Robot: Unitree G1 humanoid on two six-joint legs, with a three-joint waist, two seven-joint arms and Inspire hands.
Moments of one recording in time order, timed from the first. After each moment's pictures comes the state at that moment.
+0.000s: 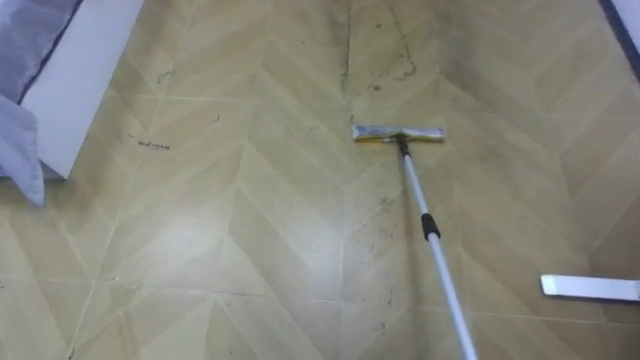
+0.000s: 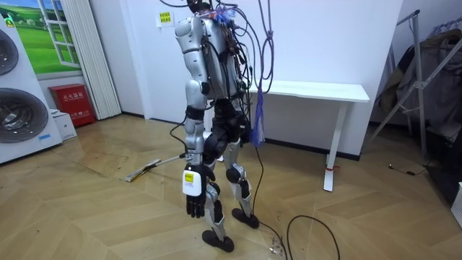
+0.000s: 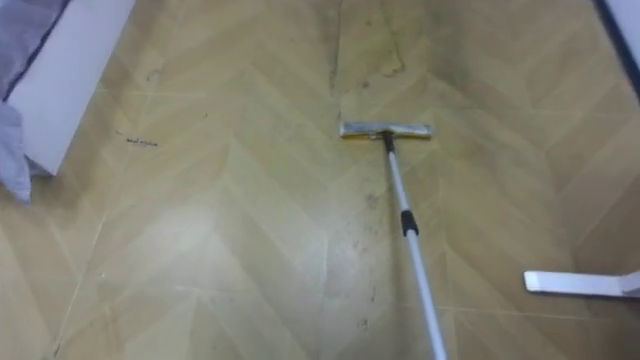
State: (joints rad) left arm 0.07 0.14 0.01 1.16 0.12 0.26 0.13; right arm 0.03 -0.24 0.07 1.27 0.04 0.29 -0.07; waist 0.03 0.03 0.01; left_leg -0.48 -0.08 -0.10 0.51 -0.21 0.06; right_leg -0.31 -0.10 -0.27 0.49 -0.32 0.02
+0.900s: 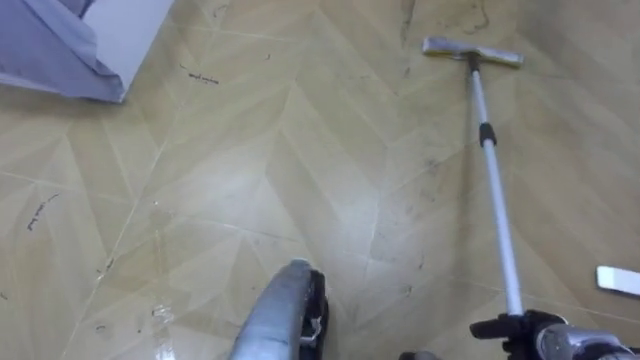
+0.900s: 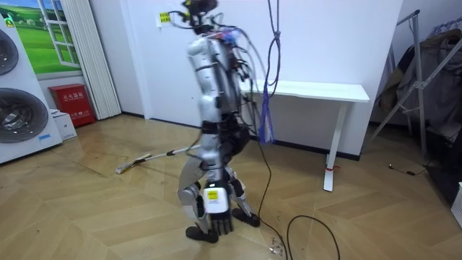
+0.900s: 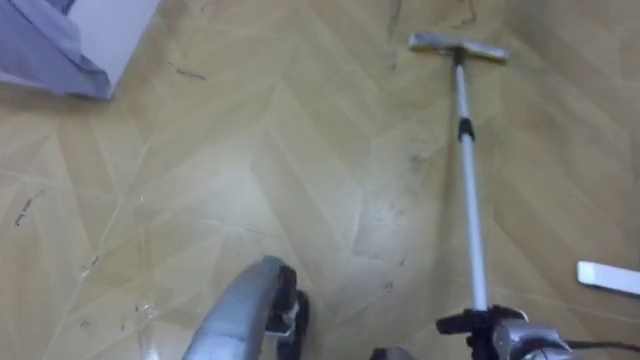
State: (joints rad) left arm 0.06 0.20 -0.11 1.23 -0.08 0.23 0.10; right arm -0.25 -0.41 0.16 1.46 0.28 0.24 0.03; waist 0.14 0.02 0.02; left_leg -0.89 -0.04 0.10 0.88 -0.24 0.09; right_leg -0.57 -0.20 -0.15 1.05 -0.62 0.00
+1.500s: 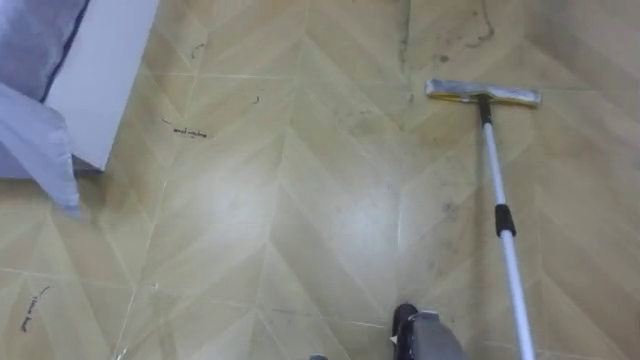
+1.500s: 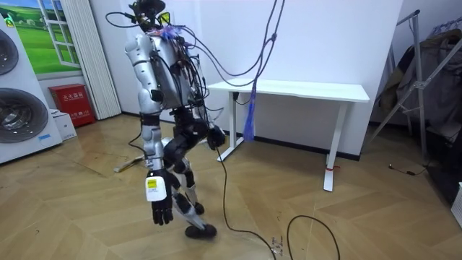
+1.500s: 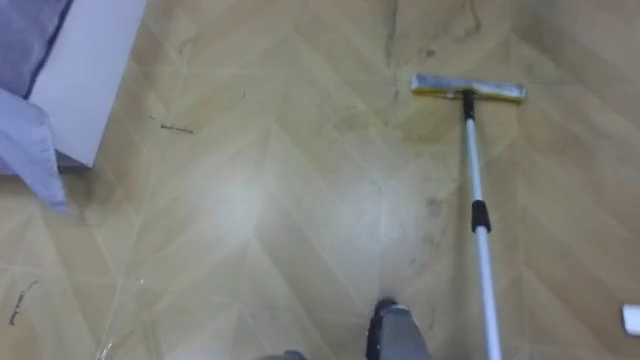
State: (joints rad) left arm 0.12 0.20 -0.10 1.14 -0.13 0.28 0.16; right arm -0.14 -0.36 0.15 1.47 0.30 0.35 -0.04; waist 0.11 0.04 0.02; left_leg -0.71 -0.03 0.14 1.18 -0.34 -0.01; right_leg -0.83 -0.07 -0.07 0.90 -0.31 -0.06
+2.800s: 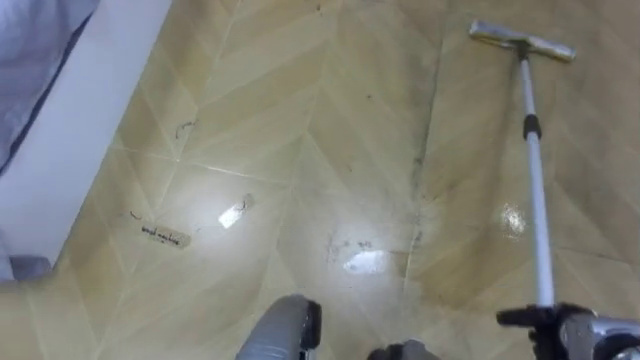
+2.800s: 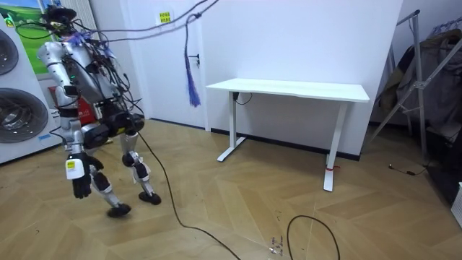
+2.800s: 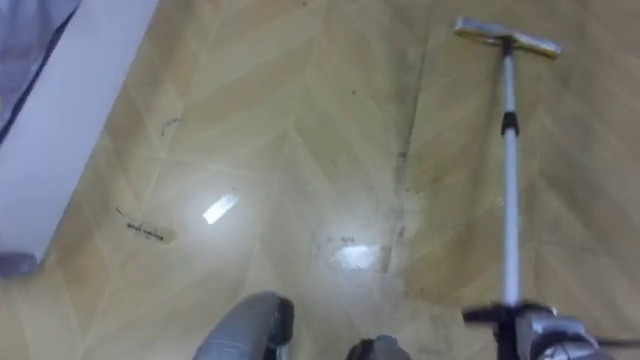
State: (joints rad) left arm 0.23 0.27 -0.16 0.94 -0.23 0.27 0.19; right arm -0.43 -0.46 0.18 1.39 0.47 0.28 -0.05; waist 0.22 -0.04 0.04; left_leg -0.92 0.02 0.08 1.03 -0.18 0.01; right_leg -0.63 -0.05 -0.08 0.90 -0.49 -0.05
